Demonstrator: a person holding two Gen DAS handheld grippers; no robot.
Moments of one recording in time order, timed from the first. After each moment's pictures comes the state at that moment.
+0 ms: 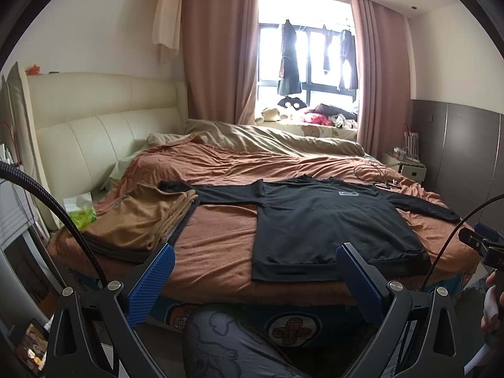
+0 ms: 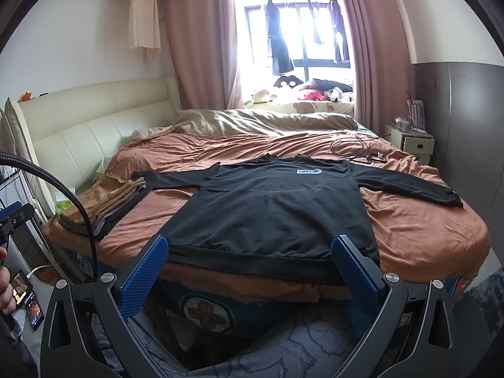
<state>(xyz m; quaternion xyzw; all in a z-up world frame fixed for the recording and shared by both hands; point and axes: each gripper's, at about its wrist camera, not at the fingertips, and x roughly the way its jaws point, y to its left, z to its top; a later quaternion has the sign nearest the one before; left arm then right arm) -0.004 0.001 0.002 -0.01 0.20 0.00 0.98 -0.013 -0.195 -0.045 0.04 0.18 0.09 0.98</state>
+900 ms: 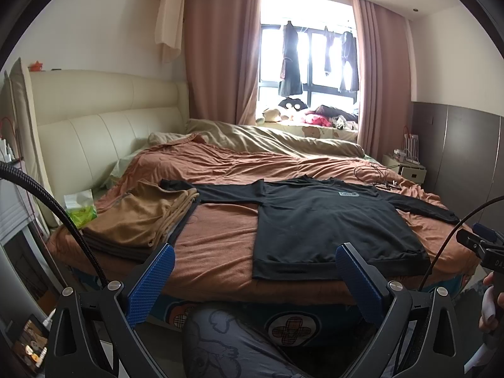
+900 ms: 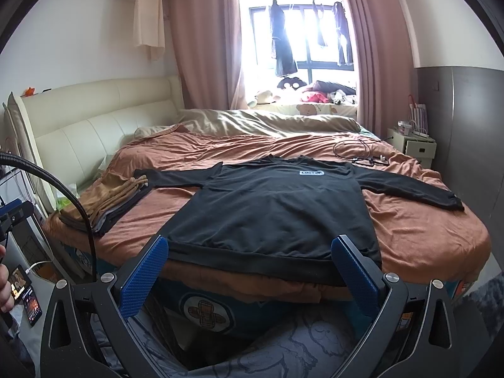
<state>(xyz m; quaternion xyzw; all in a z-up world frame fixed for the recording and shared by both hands) -0.005 0.001 0.001 -0.01 0.20 0.00 0.98 -0.014 -0.195 -0.044 0.03 0.18 0.10 0.98</state>
